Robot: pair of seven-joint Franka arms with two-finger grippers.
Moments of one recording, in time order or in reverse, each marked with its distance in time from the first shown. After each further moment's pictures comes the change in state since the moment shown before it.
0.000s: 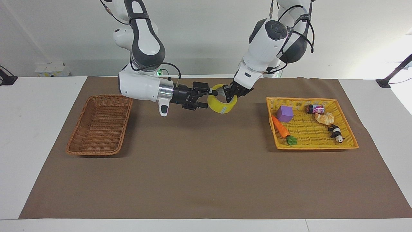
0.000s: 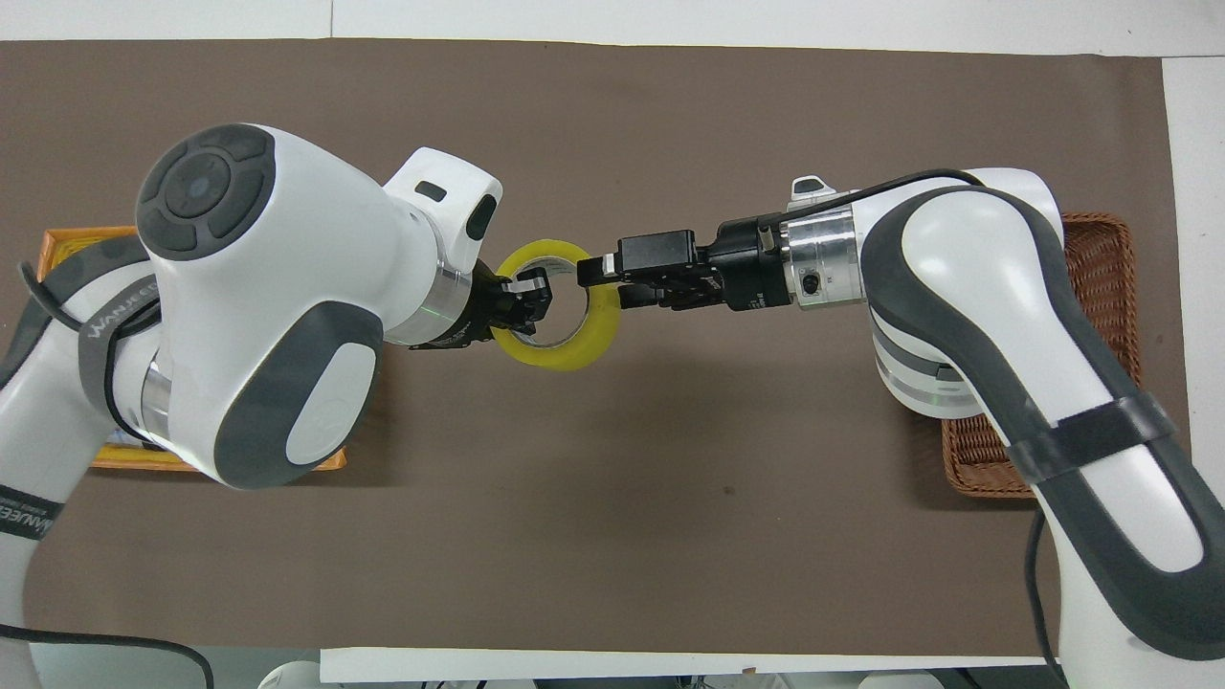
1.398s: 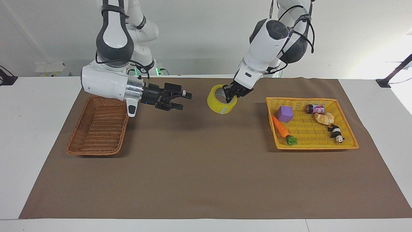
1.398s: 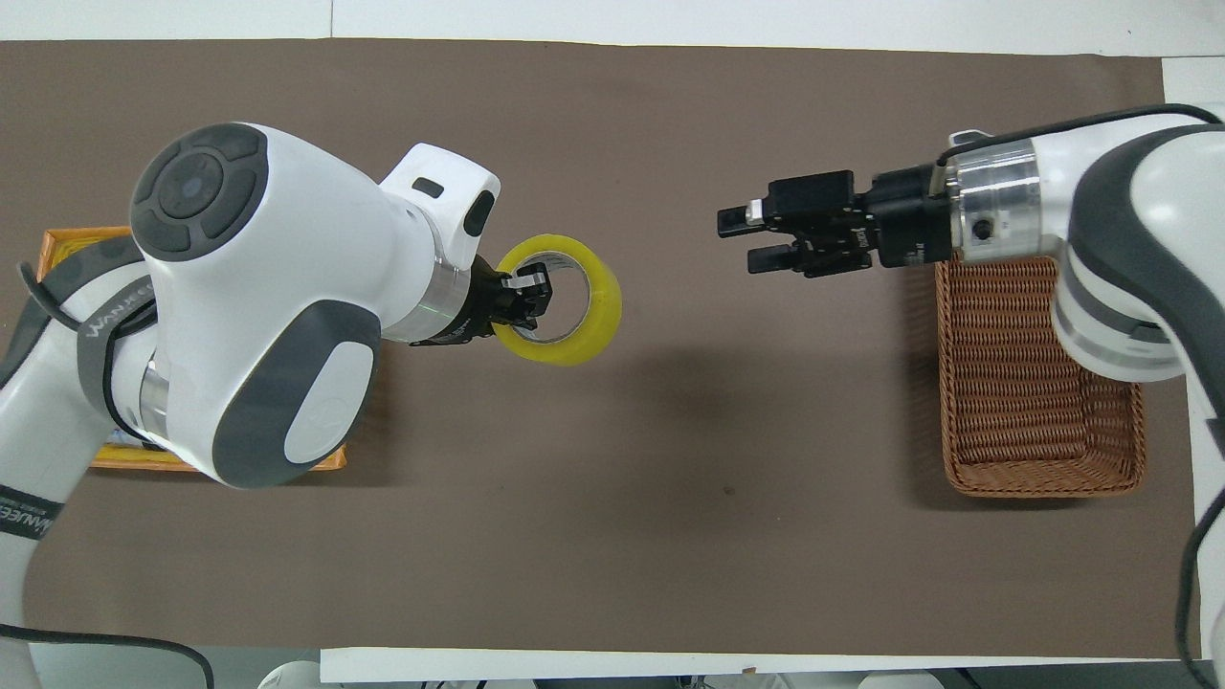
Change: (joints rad) left arm 0.001 0.000 0.001 0.000 -0.003 0.016 0.002; right arm -0.126 -0.001 0.000 0.062 -0.054 -0.060 0.136
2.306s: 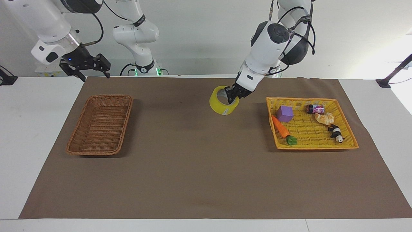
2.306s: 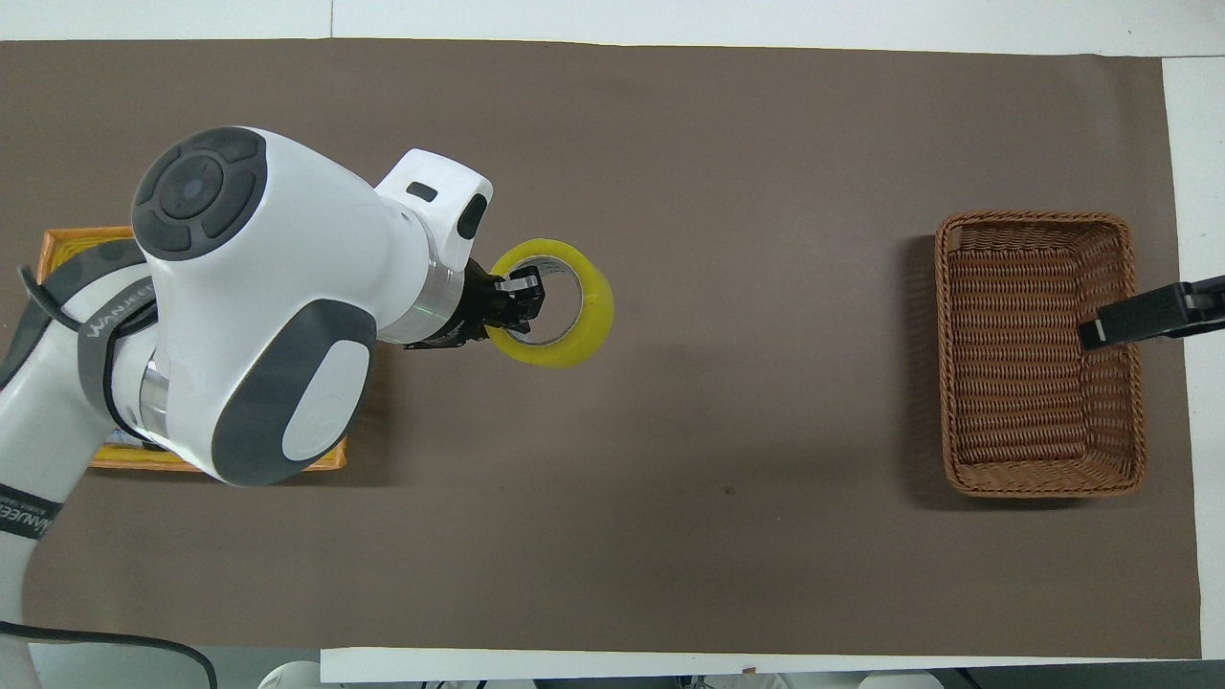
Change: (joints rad) left arm 0.007 -0.004 -0.001 -0.008 -0.003 0.009 -0.004; right arm -0.241 -0.242 -0.008 0.190 -1.100 -0.409 -0.010
